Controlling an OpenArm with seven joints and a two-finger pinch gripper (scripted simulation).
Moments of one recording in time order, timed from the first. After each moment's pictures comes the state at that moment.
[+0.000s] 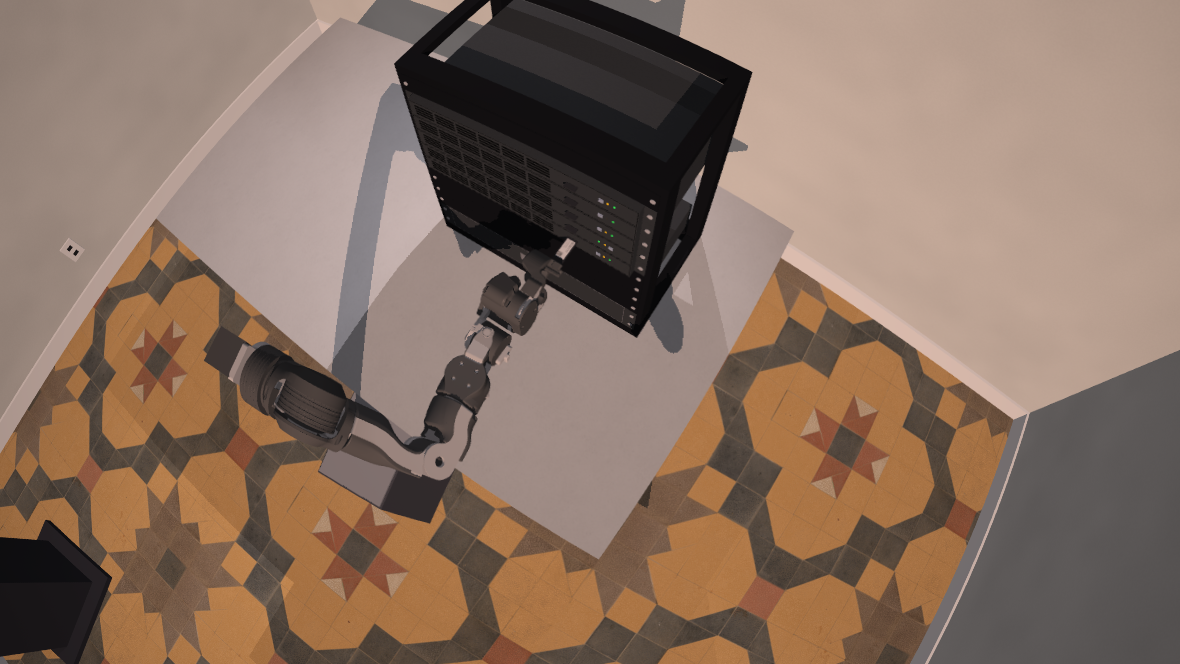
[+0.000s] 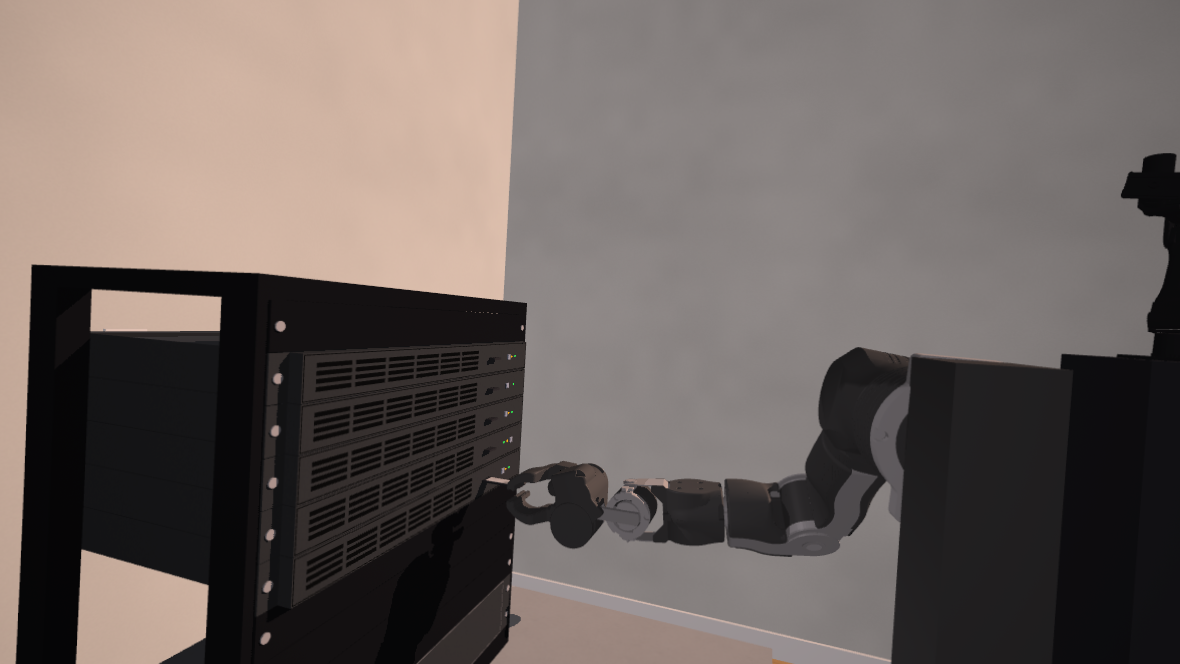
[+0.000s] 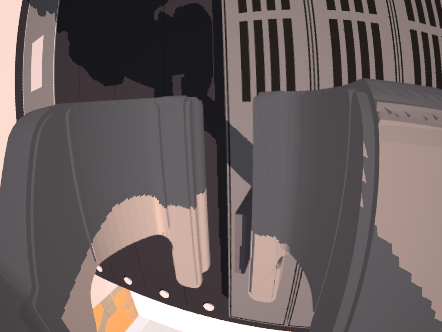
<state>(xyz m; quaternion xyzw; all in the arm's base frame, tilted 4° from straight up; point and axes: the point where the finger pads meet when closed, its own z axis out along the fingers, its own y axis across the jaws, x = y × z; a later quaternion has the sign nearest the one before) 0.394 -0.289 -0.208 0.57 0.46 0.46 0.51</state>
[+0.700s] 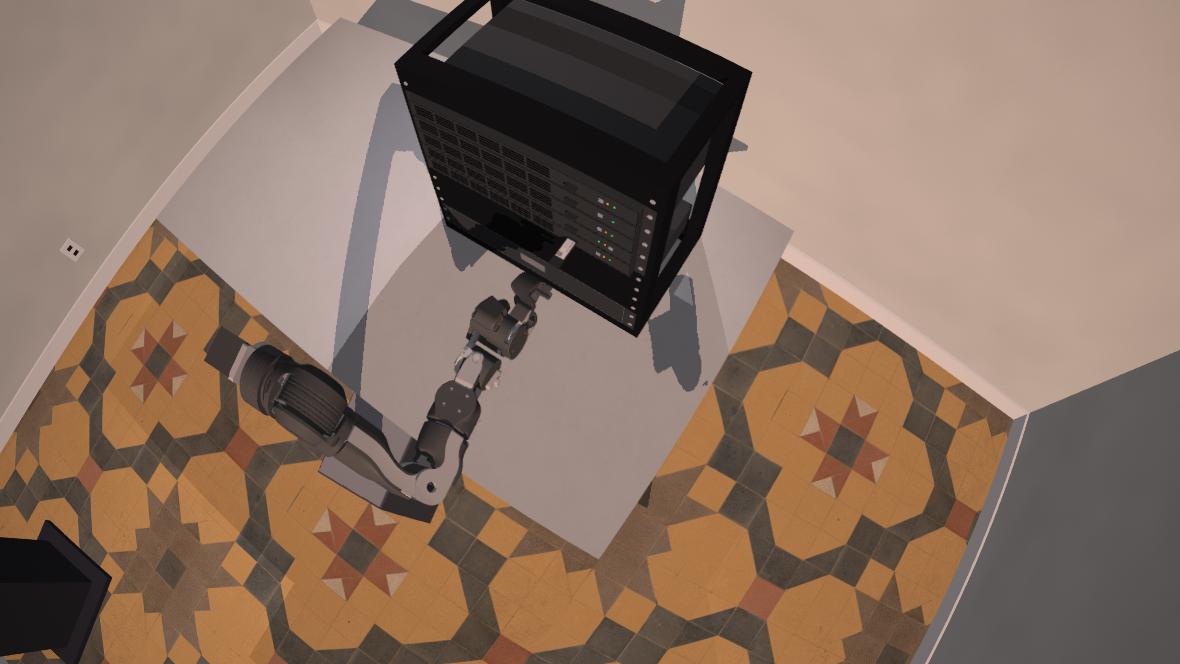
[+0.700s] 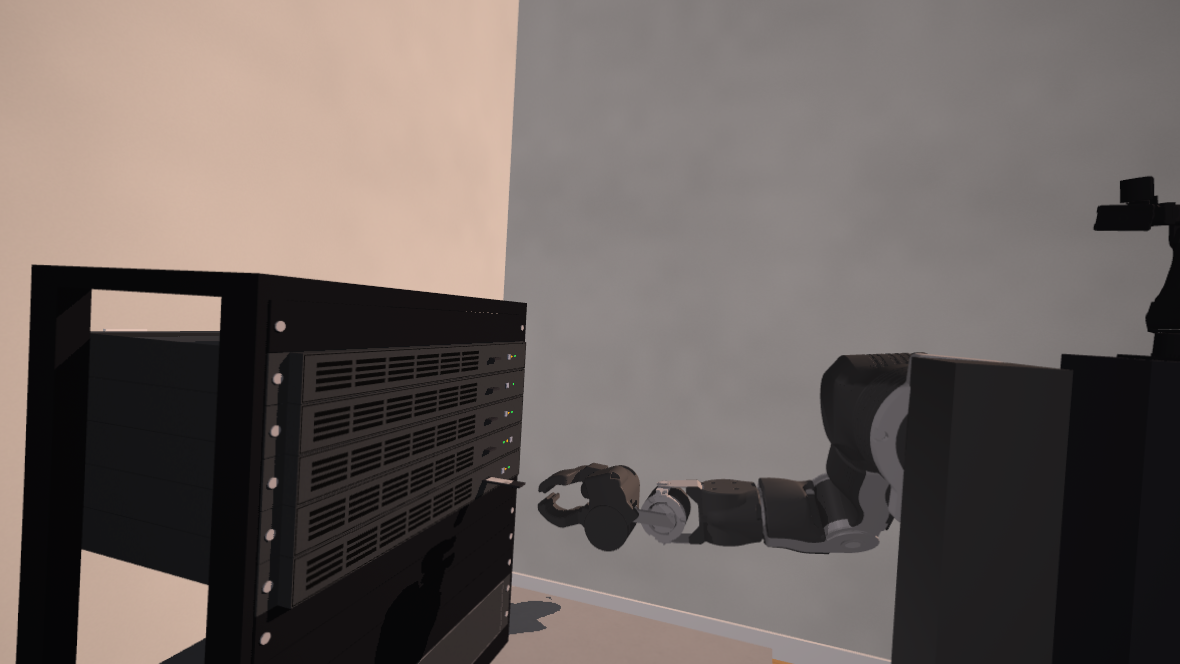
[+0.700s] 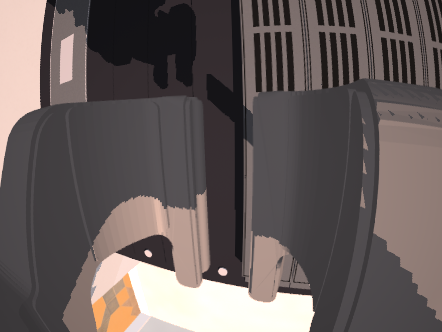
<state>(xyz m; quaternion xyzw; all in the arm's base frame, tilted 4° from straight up) 0.350 -0.292 -0.206 0.57 0.46 0.46 0.50</state>
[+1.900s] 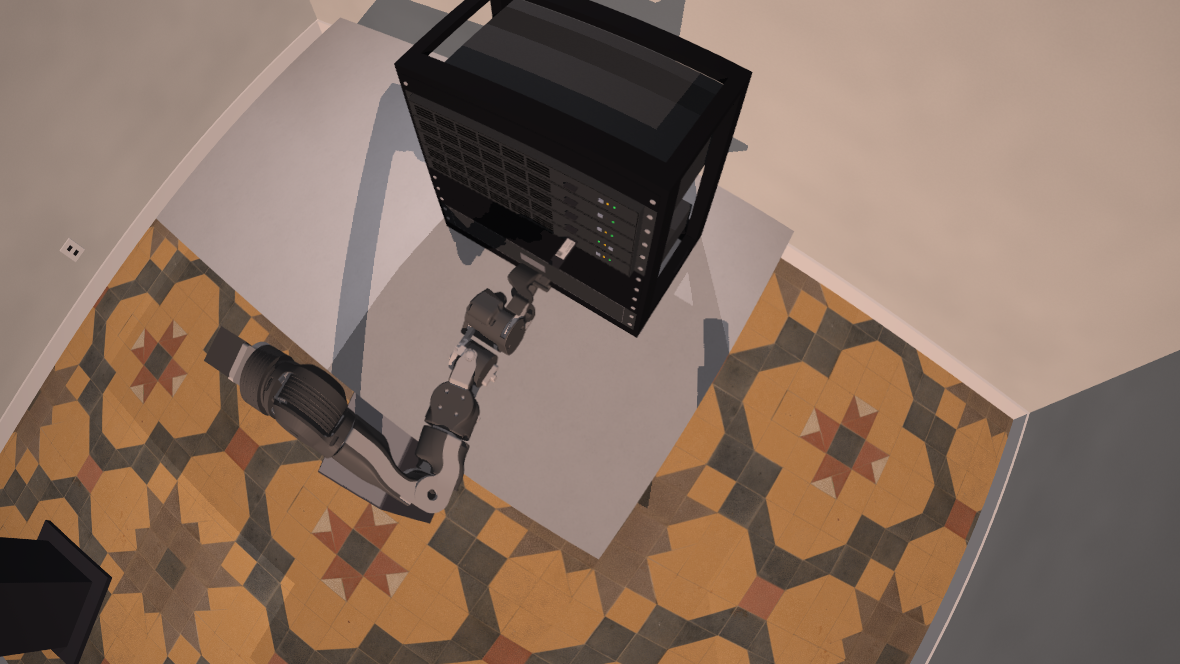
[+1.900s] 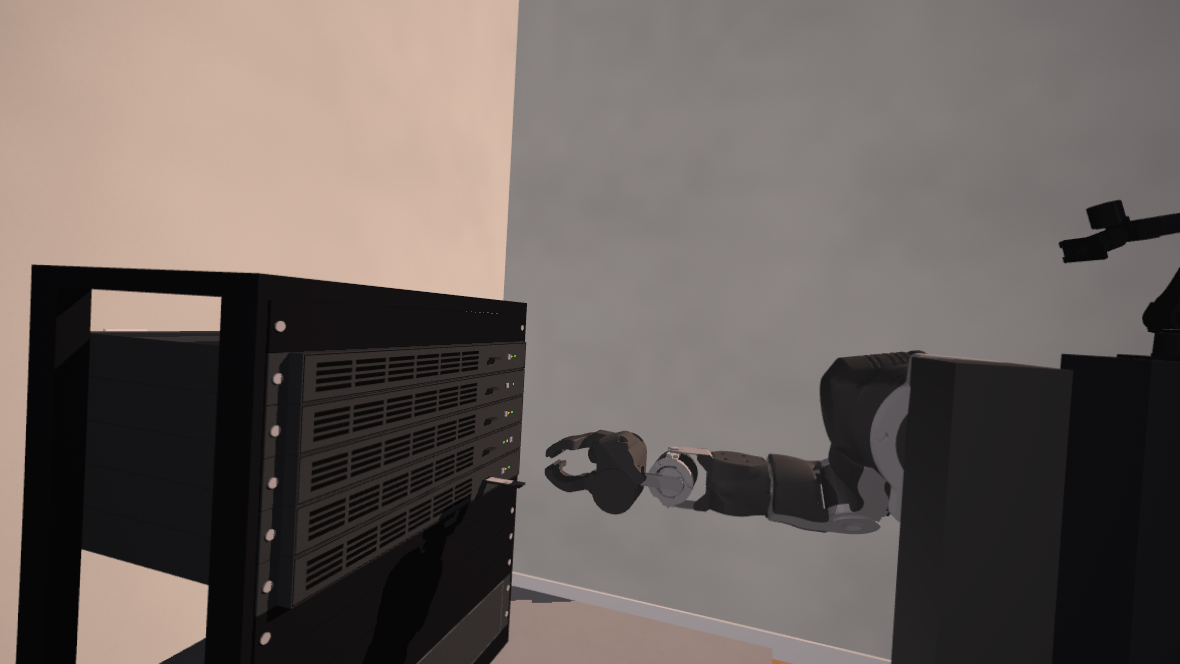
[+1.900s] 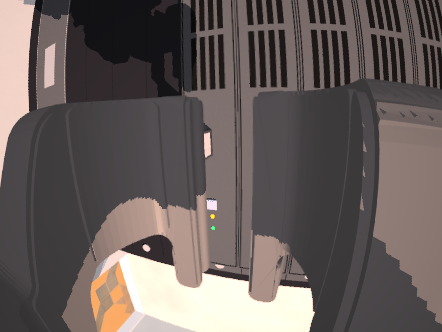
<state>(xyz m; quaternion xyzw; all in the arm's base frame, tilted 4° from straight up) 0.346 -0.298 -0.158 0.56 0.46 0.47 0.51</state>
